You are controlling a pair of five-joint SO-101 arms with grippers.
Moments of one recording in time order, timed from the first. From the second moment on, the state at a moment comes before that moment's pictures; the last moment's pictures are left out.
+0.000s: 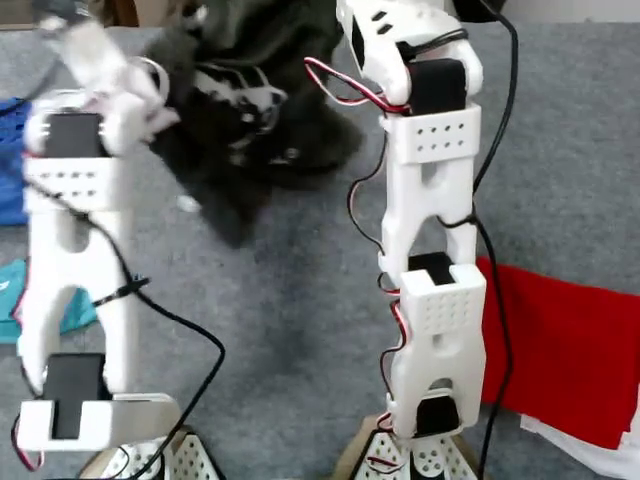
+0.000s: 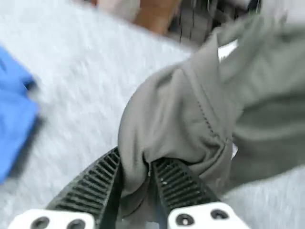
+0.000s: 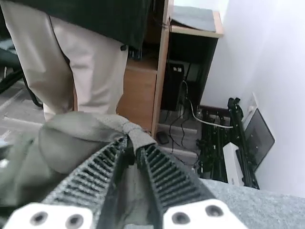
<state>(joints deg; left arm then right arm) -6.7 -8.8 -15.0 64.3 11.8 -13.0 36.5 -82.0 63.1 -6.6</state>
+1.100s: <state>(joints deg) -8.7 -30.3 -22.2 92.0 -3.5 -13.0 13.7 -92.3 101.5 -9.4</state>
